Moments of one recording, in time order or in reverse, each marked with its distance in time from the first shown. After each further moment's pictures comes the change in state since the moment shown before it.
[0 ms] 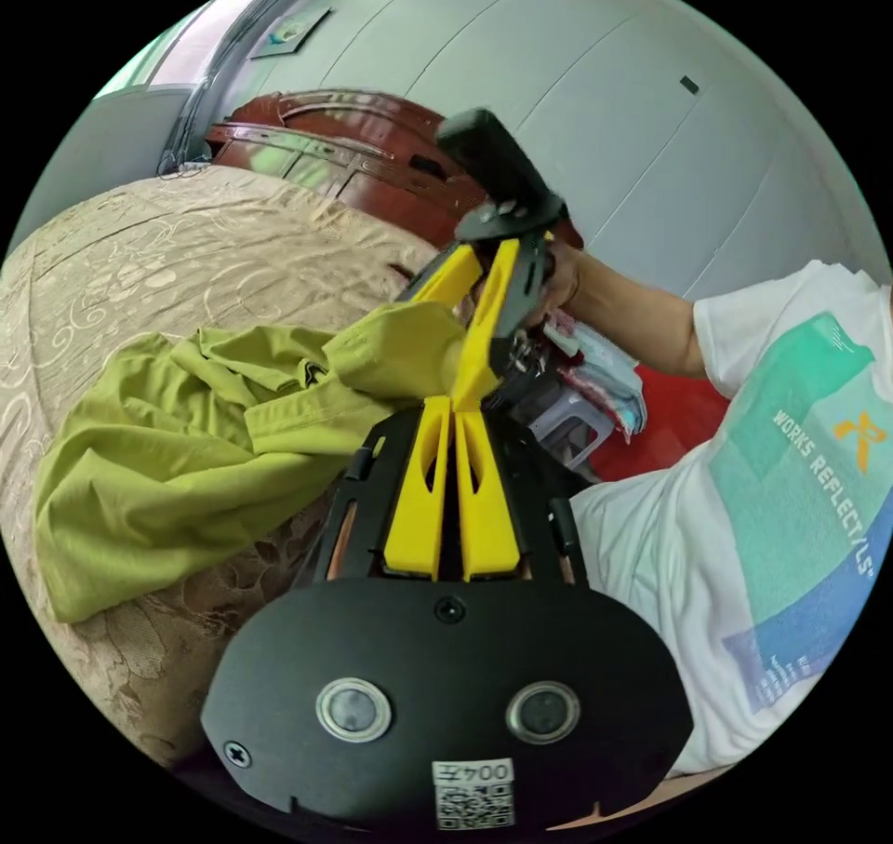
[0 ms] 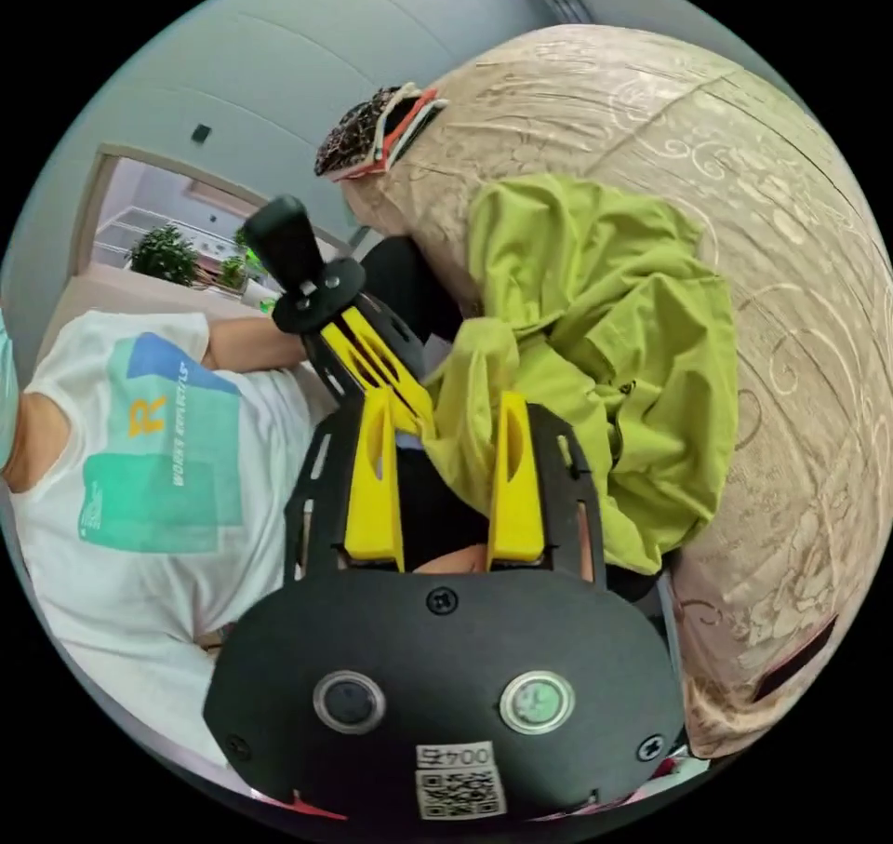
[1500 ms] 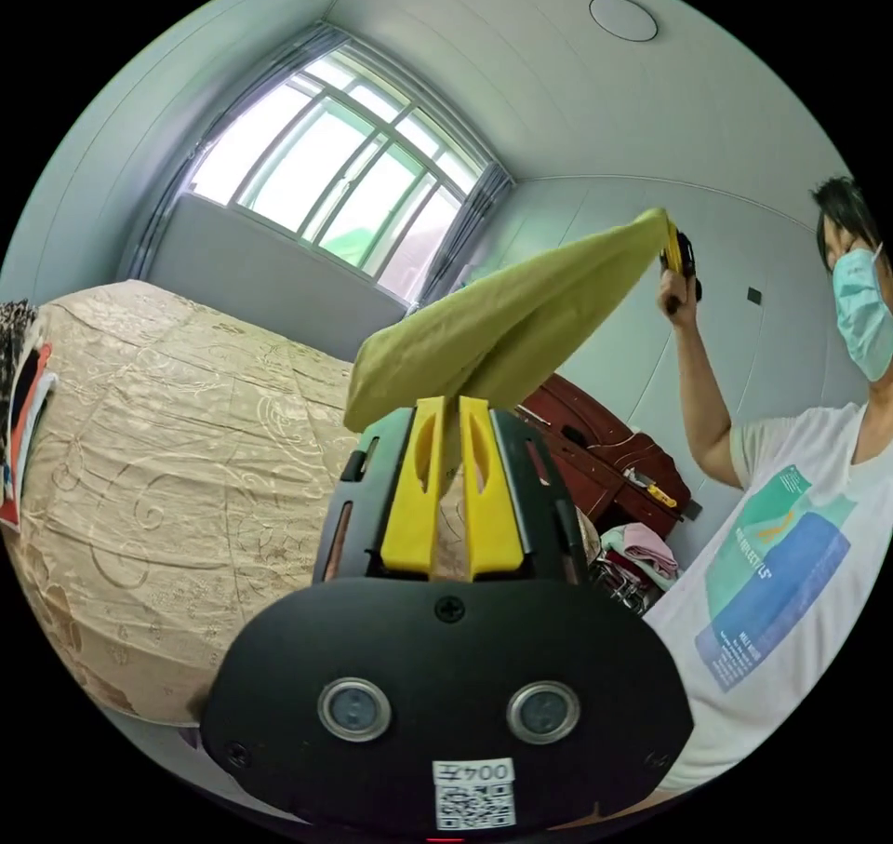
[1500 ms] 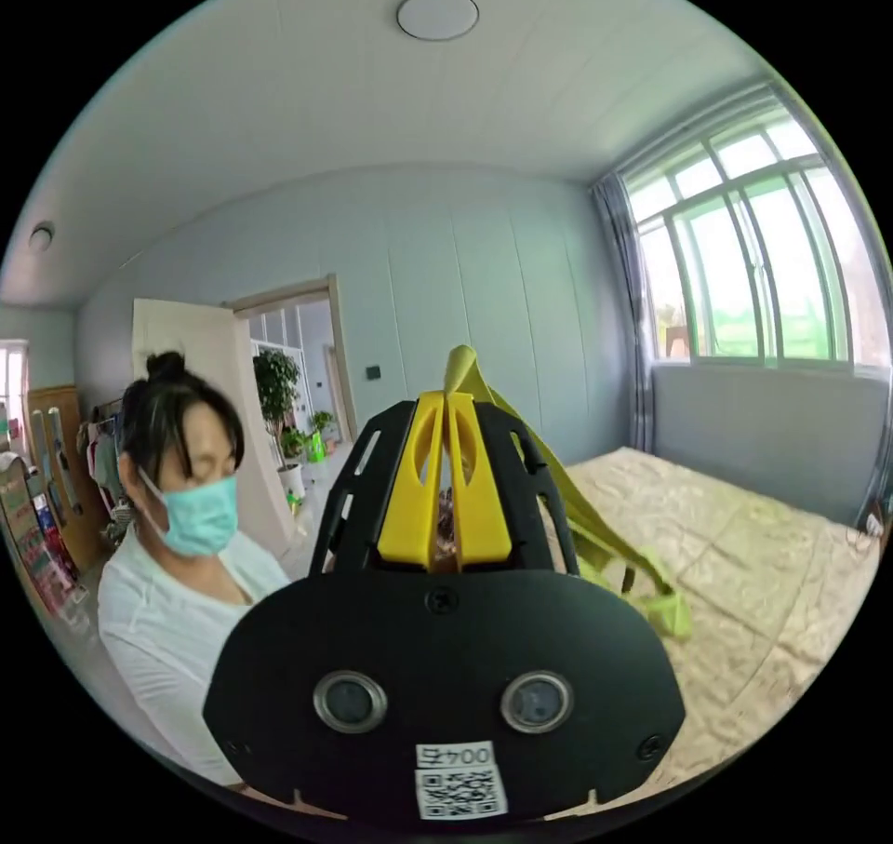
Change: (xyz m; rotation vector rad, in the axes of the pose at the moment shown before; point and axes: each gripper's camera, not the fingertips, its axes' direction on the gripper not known) left arm 0.043 0.028 -0.428 0.827 -0.464 -0.249; right arm -0.200 0.006 -0.410 0.966 -0.010 -0.560
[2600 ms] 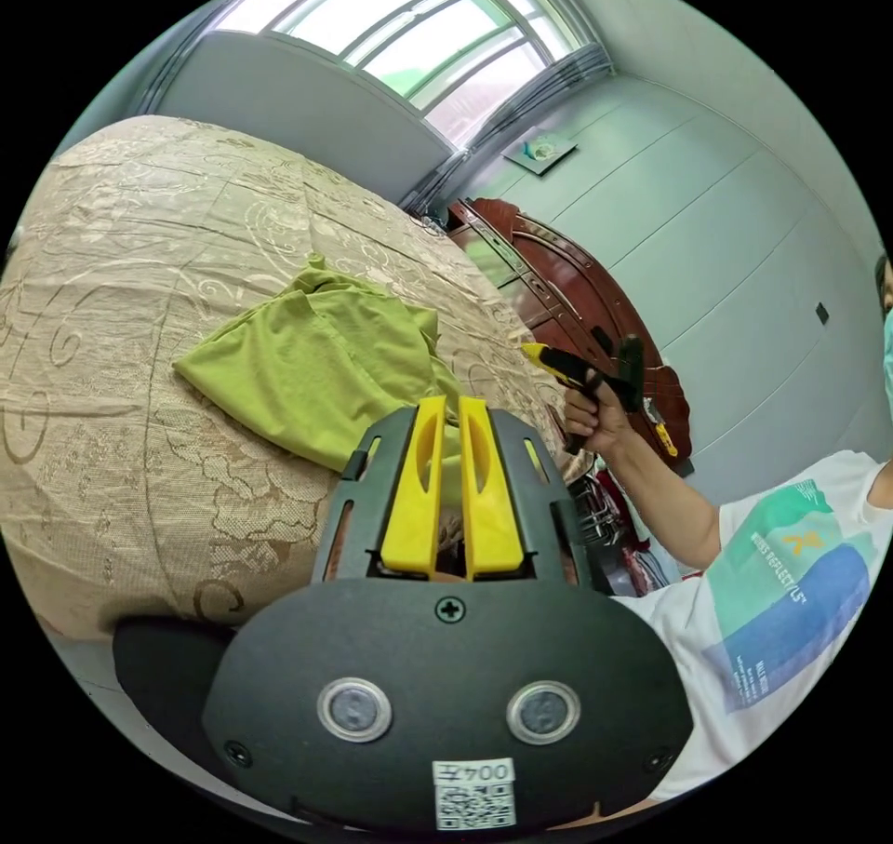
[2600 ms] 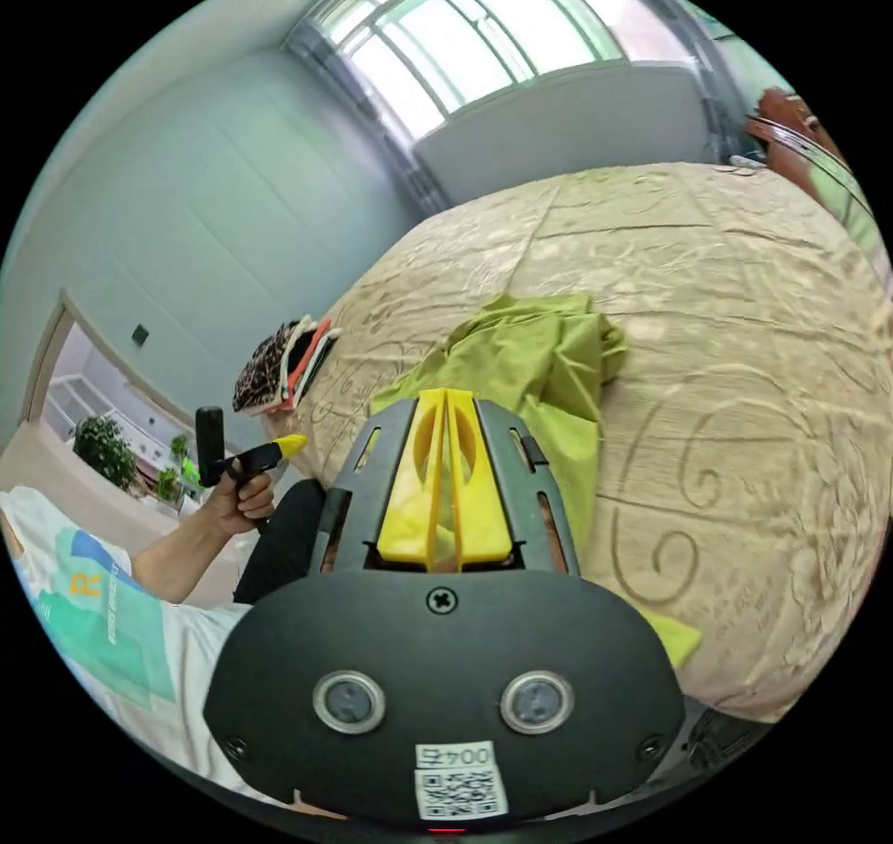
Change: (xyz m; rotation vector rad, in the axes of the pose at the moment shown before) left arm -0.018 0.050 0.176 -0.474 -0.001 -0.242; right arm 0.196 0.319 0.301 -0.371 0.489 0.631
